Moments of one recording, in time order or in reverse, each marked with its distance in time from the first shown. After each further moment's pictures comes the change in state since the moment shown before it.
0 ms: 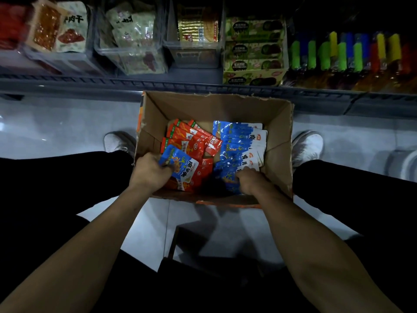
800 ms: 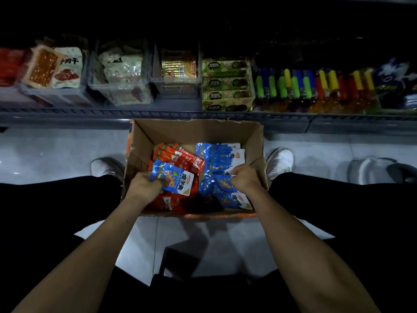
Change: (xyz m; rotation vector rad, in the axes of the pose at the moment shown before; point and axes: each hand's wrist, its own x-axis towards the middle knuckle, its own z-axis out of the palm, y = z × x) left_hand -0.001 0.010 0.003 -0.395 -0.108 -0.139; right_hand -0.055 0.007 -0.063 0.682 0.369 0.188
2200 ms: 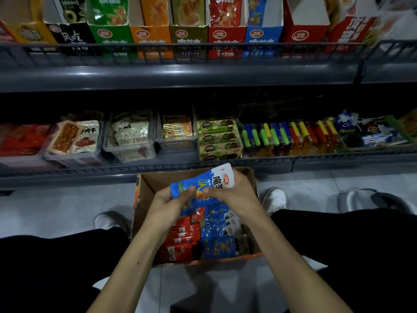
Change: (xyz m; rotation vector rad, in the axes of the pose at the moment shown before) left_hand -0.085 0.108 -0.019 -0.515 -0.243 0.333; right_hand -0.092 -0.107 -0.073 0.811 0.060 -0.358
